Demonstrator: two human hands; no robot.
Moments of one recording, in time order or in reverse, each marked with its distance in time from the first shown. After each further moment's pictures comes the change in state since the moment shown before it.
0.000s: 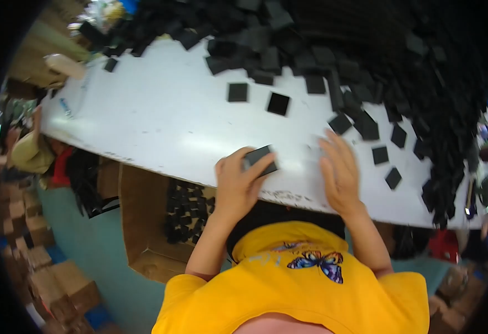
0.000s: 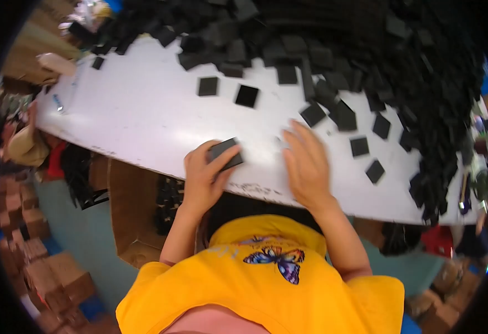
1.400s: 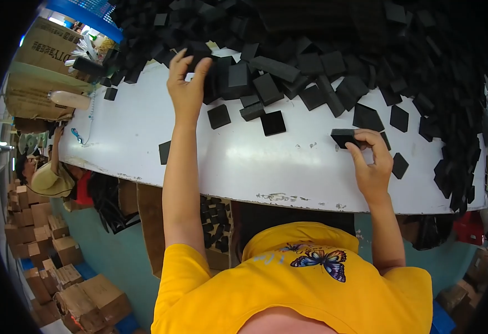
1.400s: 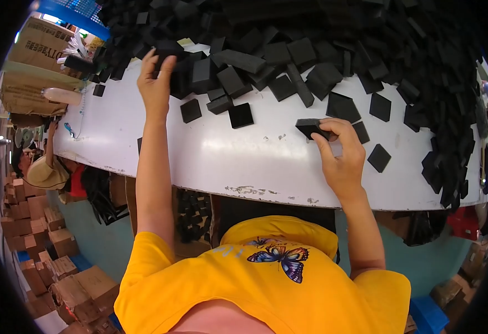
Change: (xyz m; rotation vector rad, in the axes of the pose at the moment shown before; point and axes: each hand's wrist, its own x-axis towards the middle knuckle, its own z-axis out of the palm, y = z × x) left_hand 0.210 -0.092 -0.019 -0.329 0.490 0.067; right_hand -0.009 0.045 -0.039 0.201 0.312 0.244
